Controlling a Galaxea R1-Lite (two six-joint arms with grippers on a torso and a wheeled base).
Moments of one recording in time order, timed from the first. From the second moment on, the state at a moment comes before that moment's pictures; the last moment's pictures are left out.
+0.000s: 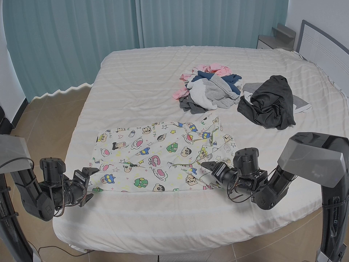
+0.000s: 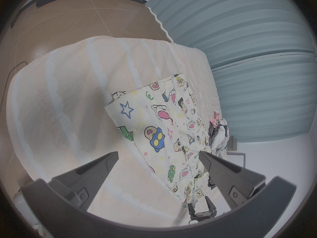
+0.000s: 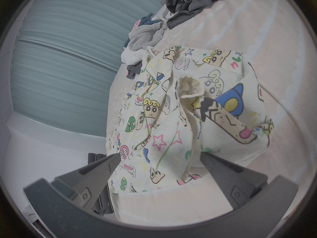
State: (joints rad) left arm 0.00 2.08 -0.33 -1.17 -0.23 -1.19; right arm 0.49 2.36 -0.88 -1.00 0.01 1.05
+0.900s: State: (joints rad) left arm 0.00 2.08 -0.34 -1.17 -0.23 -1.19; right arm 0.50 2.39 -0.93 -0.99 0.01 1.04
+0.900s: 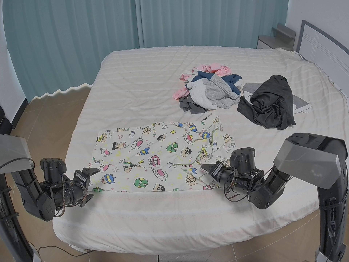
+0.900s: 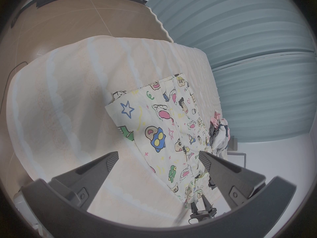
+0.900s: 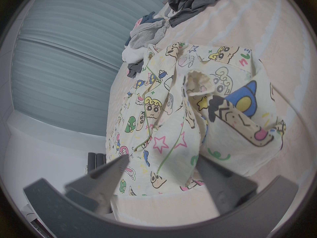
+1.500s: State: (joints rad) left arm 0.00 2.08 -0.34 -1.17 -0.23 -1.19; right arm 0.55 2.33 -0.90 -0.93 0.01 1.04
